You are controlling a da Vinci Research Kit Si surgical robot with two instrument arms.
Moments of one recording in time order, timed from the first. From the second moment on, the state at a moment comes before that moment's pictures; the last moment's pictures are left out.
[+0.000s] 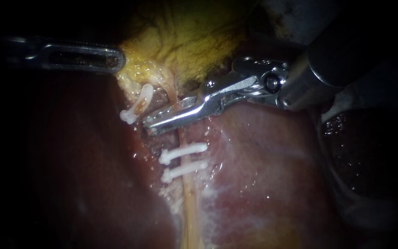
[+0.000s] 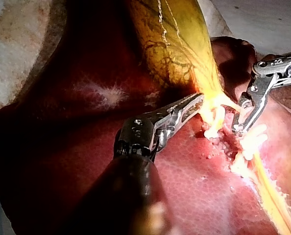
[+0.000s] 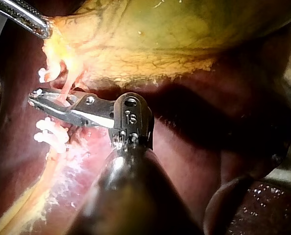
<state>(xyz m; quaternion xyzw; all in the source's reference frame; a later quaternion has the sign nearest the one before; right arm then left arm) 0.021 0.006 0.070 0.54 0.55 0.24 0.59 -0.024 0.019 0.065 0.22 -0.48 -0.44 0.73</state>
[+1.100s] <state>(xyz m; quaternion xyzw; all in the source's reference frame) 0.013 0.002 0.069 0.20 0.58 0.17 0.77 -0.024 0.019 0.064 0.22 -0.48 -0.44 0.73</state>
